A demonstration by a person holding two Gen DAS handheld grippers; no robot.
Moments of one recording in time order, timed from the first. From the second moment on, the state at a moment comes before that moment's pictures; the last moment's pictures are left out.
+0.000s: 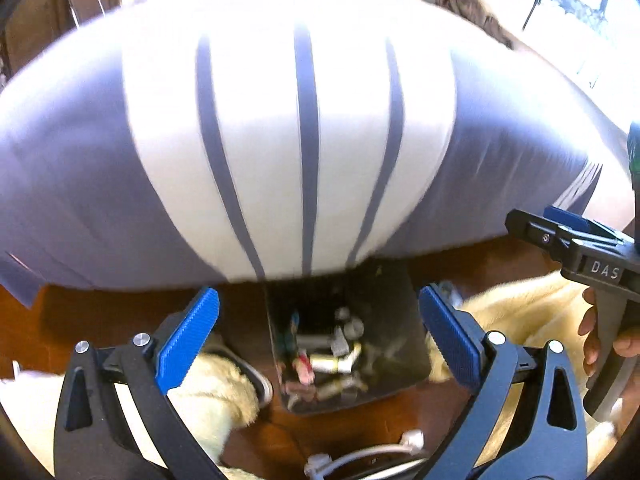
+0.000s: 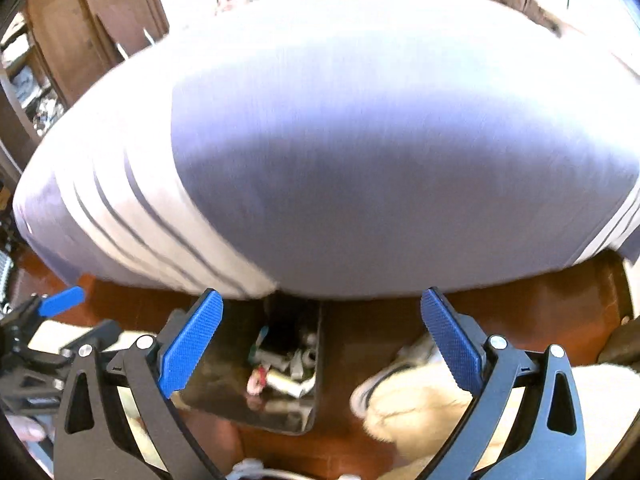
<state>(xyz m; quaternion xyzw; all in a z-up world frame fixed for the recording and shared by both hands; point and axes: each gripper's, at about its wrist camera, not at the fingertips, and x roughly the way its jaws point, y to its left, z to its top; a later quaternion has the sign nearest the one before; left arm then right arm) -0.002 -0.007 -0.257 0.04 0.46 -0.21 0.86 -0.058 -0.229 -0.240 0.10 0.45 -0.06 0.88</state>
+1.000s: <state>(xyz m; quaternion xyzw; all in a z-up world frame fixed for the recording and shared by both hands) -0.056 0.028 0.031 0.02 0.13 -0.15 0.98 -0.119 -0.223 0.039 0.01 0.13 -0.14 0.98</state>
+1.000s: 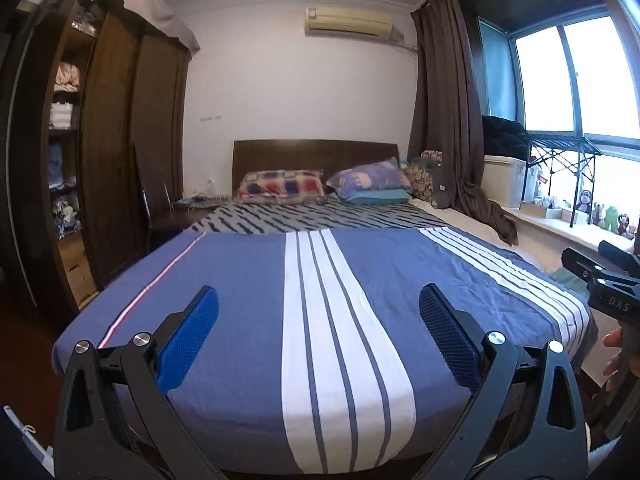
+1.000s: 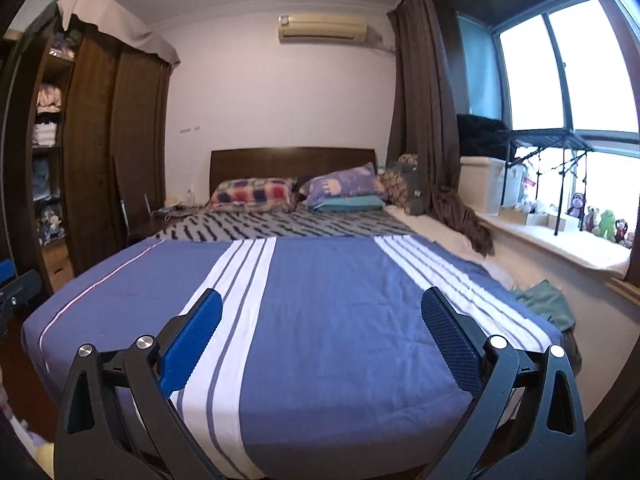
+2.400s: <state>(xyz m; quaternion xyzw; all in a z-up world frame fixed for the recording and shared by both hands) -0.065 0.029 0.031 0.02 0.13 -0.16 0.98 -0.129 -0.219 0.040 0.03 0.12 -0.14 0.98</state>
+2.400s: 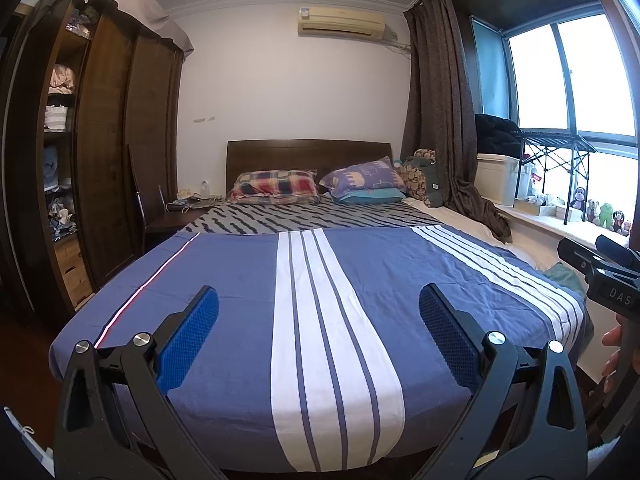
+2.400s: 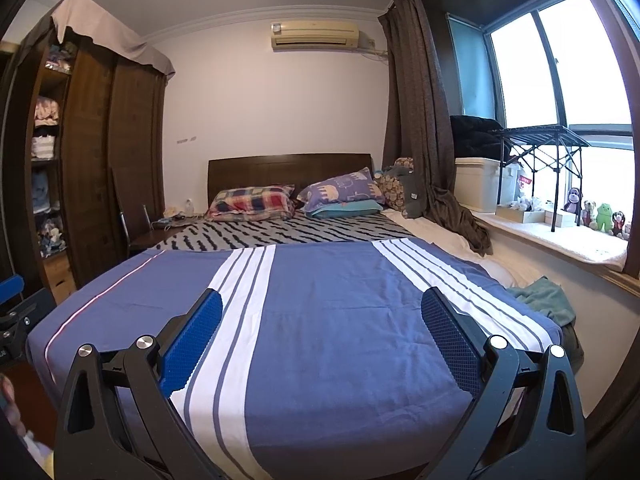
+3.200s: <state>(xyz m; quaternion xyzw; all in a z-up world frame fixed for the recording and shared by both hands) -0.067 0.031 0.032 0.01 0.13 -0.16 0.98 -0.134 -0.210 0.047 0.03 0.11 -0.14 0.98</state>
